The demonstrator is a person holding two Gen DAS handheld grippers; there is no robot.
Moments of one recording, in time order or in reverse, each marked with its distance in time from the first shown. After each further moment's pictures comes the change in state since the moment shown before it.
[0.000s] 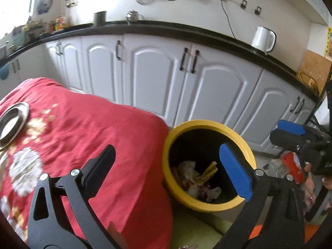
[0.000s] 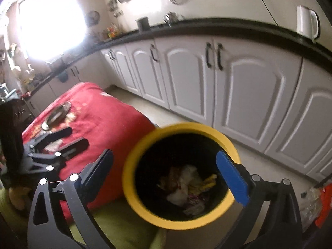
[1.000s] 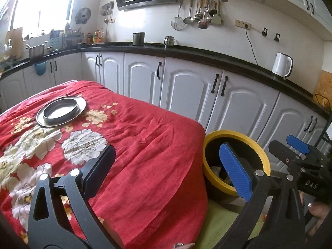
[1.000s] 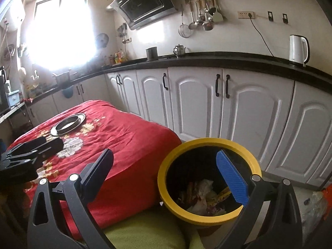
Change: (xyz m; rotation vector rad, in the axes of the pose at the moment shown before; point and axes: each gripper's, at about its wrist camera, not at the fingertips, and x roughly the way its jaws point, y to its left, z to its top) left arm -0.103 0.050 -0.056 -0.088 -0.177 0.174; right arm -0.026 0.093 -0.058 -0.057 -0.244 -0.067
